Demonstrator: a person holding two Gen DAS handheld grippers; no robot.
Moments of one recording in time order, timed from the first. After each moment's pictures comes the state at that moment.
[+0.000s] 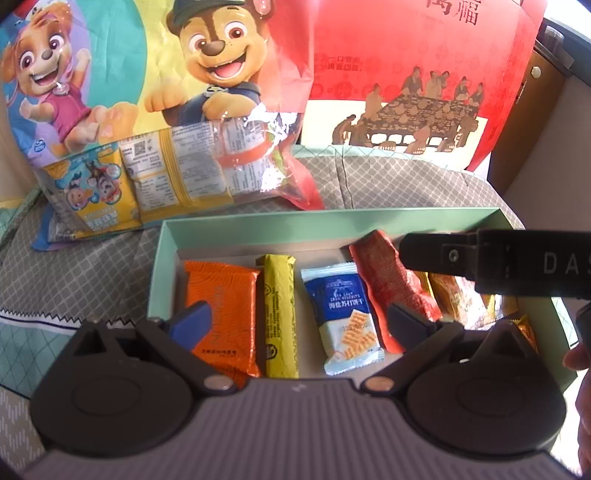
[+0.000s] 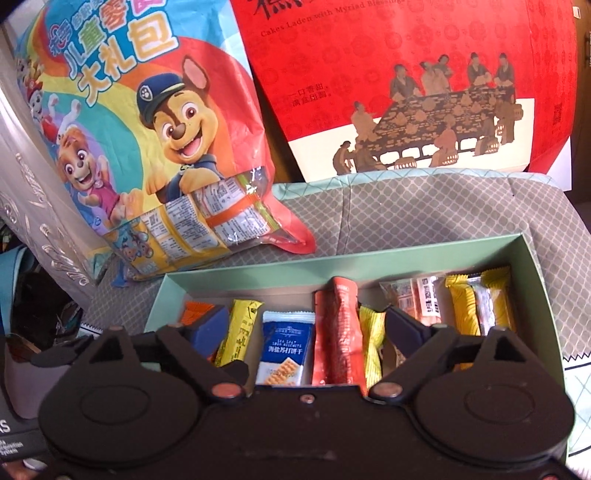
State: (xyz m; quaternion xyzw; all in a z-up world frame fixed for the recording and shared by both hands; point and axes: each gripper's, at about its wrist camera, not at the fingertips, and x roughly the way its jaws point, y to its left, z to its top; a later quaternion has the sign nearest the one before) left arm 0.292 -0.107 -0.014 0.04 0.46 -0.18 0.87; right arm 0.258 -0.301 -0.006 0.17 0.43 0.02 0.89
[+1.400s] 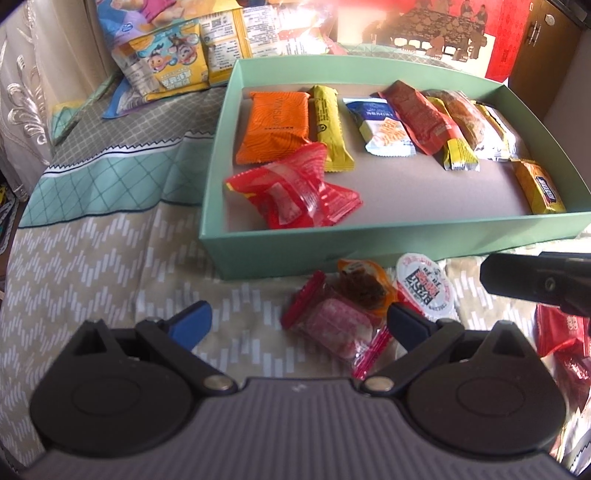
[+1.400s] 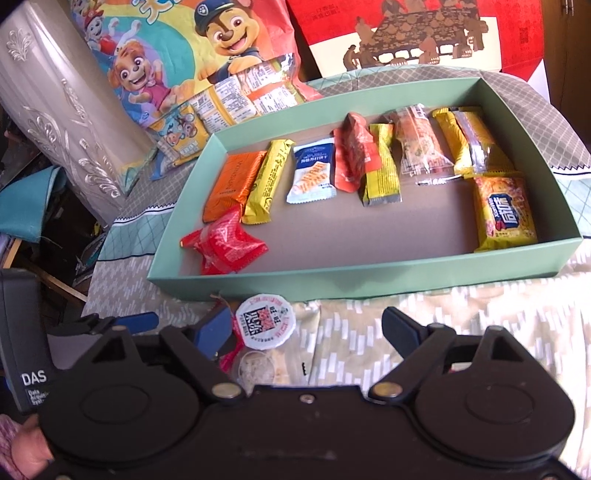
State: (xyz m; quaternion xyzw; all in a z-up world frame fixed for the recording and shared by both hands) left arm 0.149 -0.046 -0.058 0.08 0.51 -0.12 0.85; right arm 0.086 -0.257 -0.031 0.18 0.48 0.04 0.86
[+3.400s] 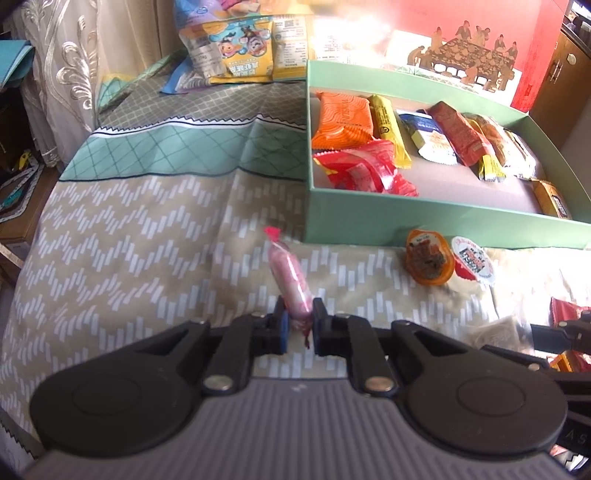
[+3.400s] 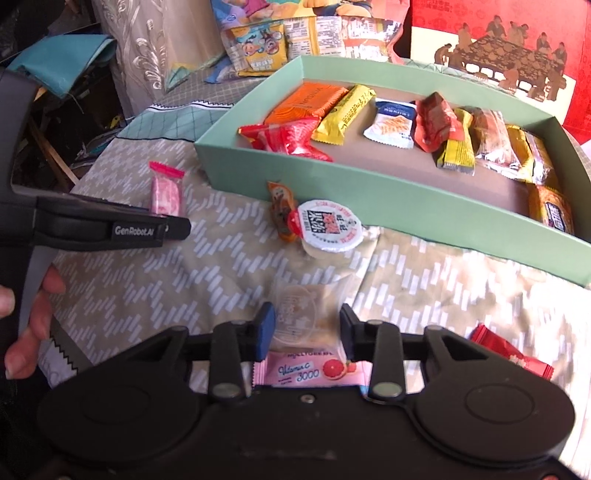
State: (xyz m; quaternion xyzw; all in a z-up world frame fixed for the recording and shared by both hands) left arm 0.122 0.022 -0.049 0.02 0.50 -0.10 0.86; right arm 0.040 -0.181 -0.050 0.02 0.50 0.10 0.86
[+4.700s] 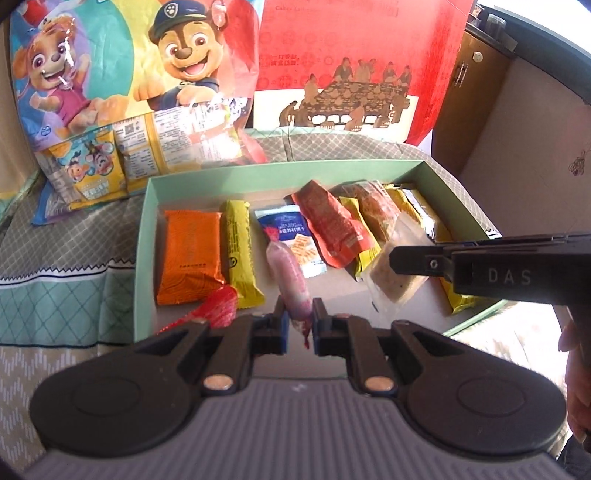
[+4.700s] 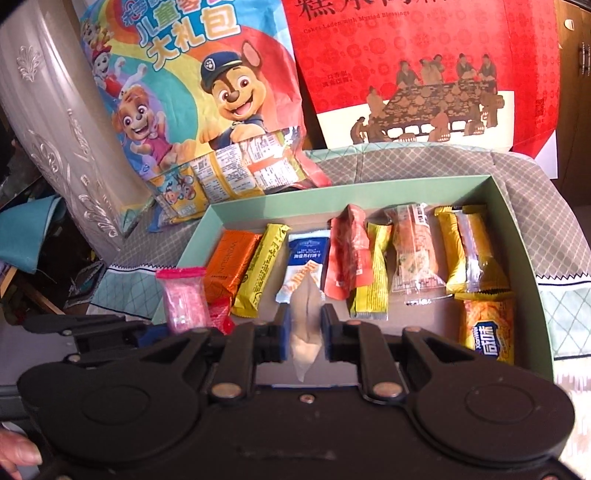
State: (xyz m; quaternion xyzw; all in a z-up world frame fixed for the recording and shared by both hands) left arm 0.203 -0.086 0.006 0.05 0.44 -0.25 0.86; right arm 0.153 -0.288 0.005 0.14 0.43 0.04 0.89
